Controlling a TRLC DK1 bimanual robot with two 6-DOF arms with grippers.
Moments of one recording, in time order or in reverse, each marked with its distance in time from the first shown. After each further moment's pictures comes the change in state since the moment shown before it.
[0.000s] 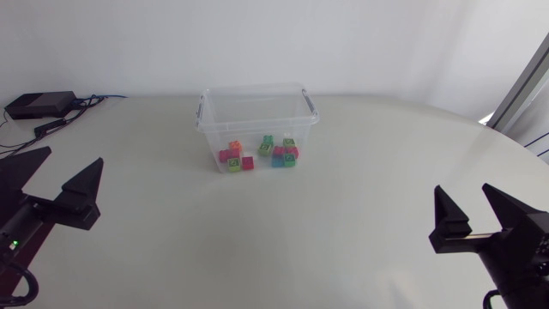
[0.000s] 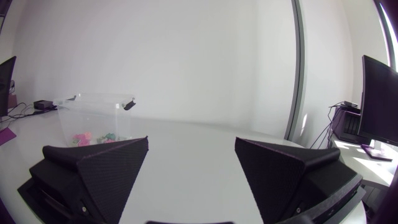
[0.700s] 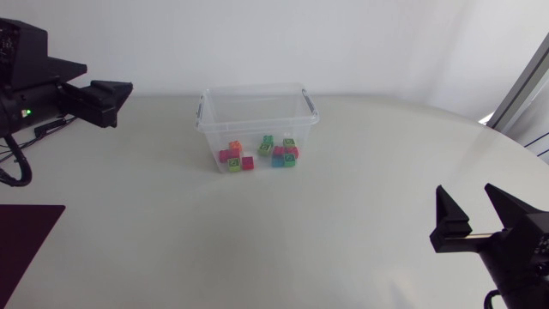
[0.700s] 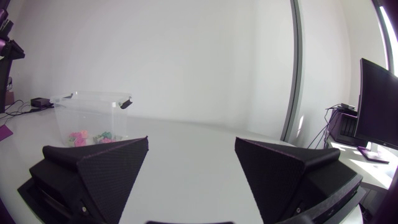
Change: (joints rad) left arm -0.080 0.609 0.557 -0.116 0.035 0.102; right arm 0.011 0.000 0.000 0.000 0.031 -0.021
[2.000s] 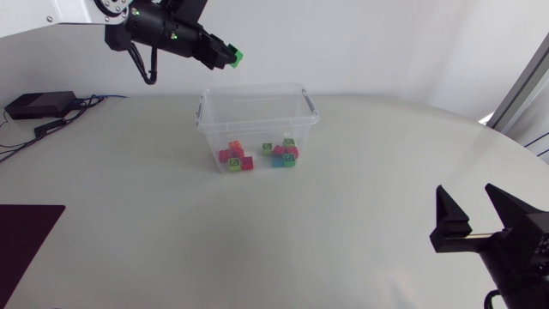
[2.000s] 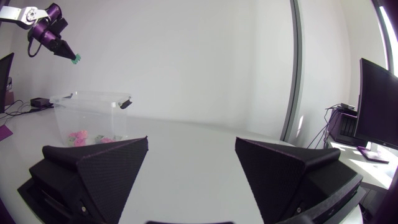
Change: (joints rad) left arm -0.199 0.913 0.929 -0.325 0.244 0.089; right arm -0.002 0.000 0.000 0.000 0.000 0.000
